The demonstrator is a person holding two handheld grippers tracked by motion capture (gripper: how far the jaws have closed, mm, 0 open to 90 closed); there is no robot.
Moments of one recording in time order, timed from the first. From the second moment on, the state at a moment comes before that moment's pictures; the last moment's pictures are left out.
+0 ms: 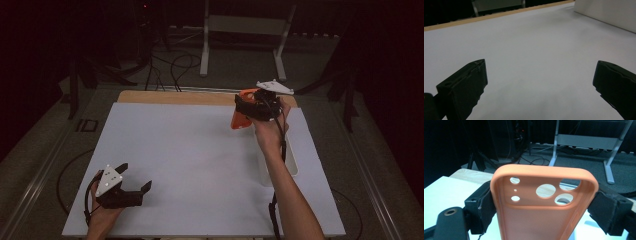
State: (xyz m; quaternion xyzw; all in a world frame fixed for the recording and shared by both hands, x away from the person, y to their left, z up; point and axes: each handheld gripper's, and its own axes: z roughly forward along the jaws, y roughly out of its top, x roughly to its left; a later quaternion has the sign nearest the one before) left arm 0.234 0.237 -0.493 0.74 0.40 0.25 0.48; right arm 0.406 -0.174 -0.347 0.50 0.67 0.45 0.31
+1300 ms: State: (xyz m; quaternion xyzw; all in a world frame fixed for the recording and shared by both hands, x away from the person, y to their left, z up) left arm 0.233 0.238 -0.492 0.74 0.40 0.25 0.48; right arm 0.421 -0.201 -0.344 0.52 0.65 0.44 0.34
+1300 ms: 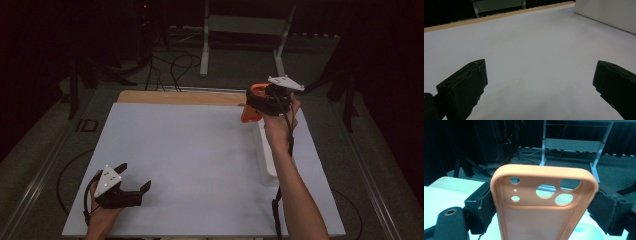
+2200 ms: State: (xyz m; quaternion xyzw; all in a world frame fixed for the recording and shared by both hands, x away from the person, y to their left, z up) left arm 0.233 0.238 -0.492 0.74 0.40 0.25 0.48; right arm 0.429 -0.224 -0.347 0.54 0.63 0.42 0.36
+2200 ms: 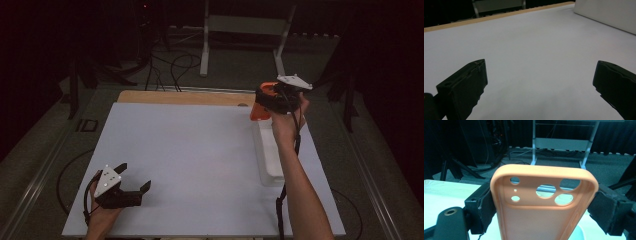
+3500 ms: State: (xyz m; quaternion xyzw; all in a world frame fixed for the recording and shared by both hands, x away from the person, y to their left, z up) left arm 0.232 0.240 -0.491 0.73 0.41 0.25 0.48; right arm 0.442 -0.245 -0.357 0.57 0.61 0.40 0.38
